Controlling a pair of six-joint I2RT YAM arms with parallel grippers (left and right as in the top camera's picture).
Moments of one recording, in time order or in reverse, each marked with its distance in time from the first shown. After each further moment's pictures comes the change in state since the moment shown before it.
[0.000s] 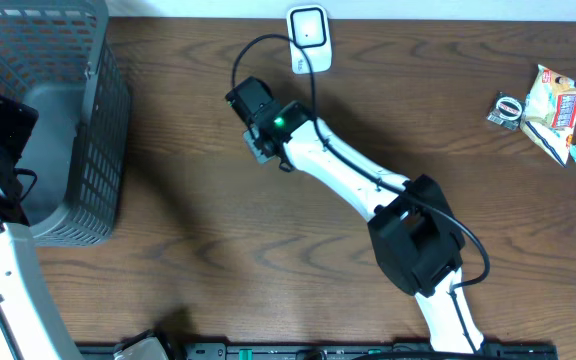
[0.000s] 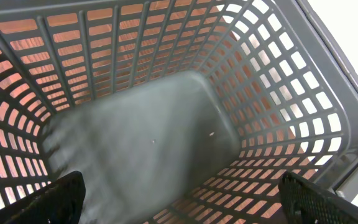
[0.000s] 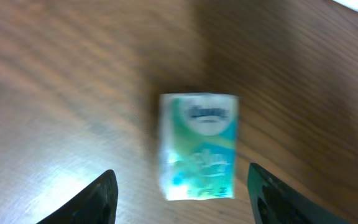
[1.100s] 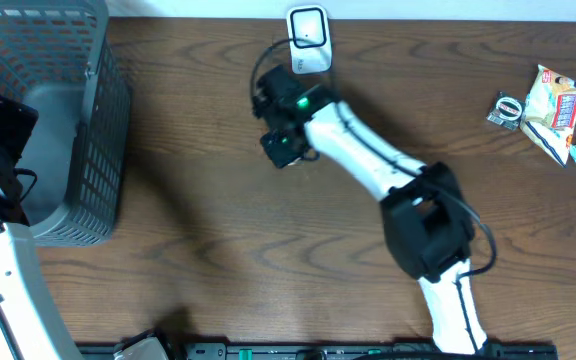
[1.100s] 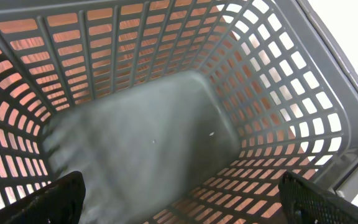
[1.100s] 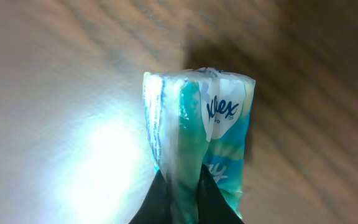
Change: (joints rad) left arm 0.000 0.000 0.000 0.000 0.000 0.000; right arm -0.138 0.021 0.019 -0.159 -0.416 -0.095
